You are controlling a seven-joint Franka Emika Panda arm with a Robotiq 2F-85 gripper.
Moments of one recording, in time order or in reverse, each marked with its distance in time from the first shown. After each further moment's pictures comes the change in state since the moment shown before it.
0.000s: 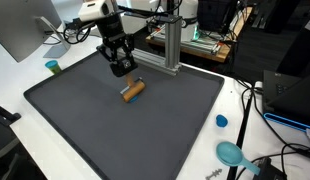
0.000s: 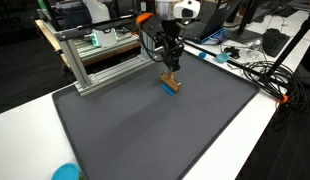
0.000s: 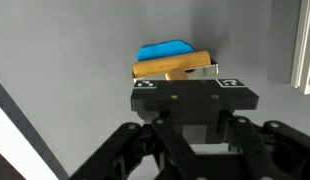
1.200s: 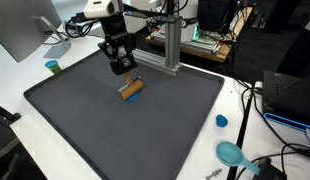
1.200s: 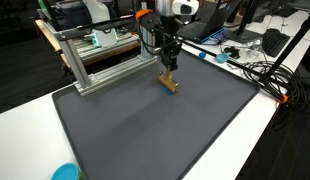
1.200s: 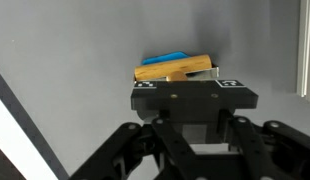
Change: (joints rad) arm 0.043 -0.044 -0.026 -0.064 -0.102 0.065 0.119
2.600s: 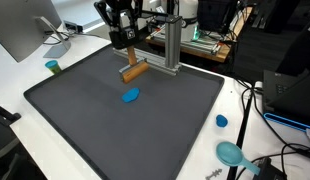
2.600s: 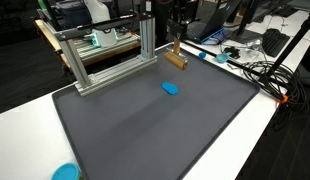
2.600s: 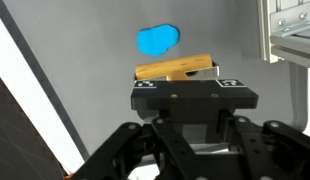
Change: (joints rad) arm 0.058 -0.161 0.018 0.091 -0.038 -0.243 0.124
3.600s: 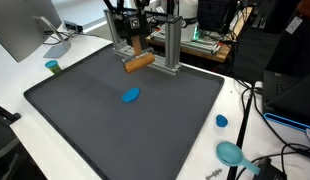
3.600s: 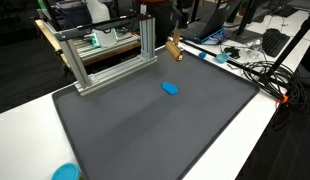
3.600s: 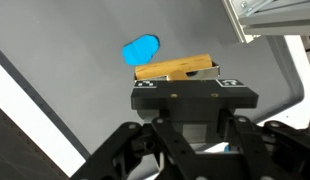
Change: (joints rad) arm 0.037 0.009 0.021 0.123 -0.068 -0.200 0.328
